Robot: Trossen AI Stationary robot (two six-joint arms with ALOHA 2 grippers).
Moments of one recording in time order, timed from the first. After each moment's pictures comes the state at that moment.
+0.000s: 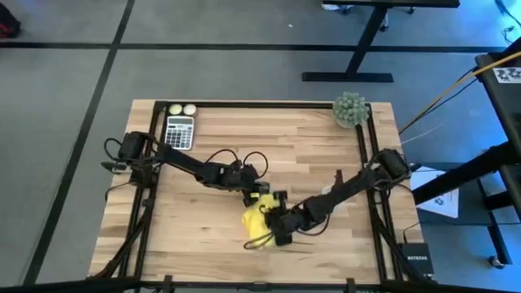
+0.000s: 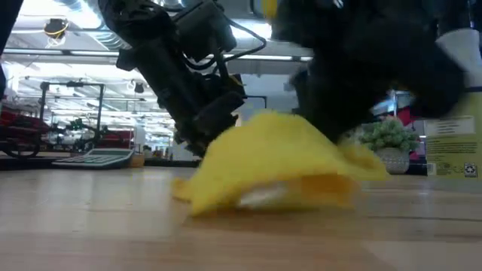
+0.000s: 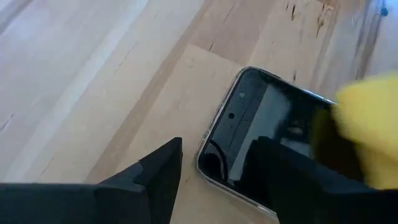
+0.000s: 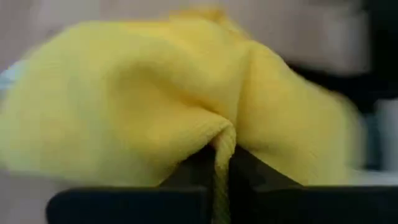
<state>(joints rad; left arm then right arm) -0.12 1.87 0.95 -0.03 -0.31 -0.46 0.44 1.90 1.19 -0.33 0.47 0.21</state>
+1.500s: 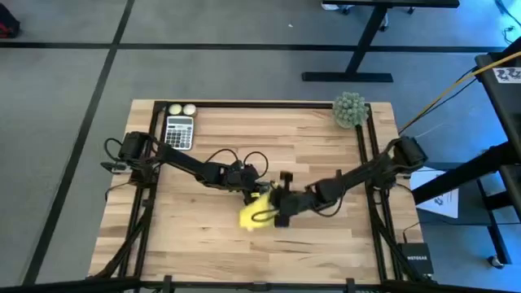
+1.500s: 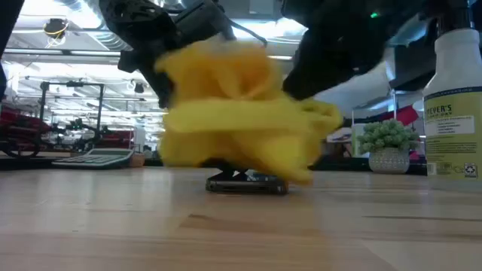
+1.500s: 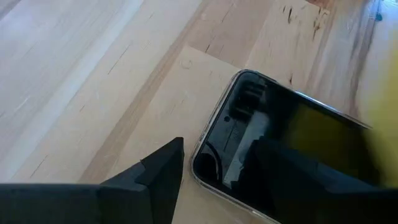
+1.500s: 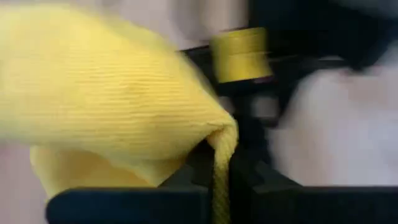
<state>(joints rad) -0.12 1.87 0.95 -0.01 -0.29 -0.47 0.34 1.73 0.98 -0.07 0.52 0.19</state>
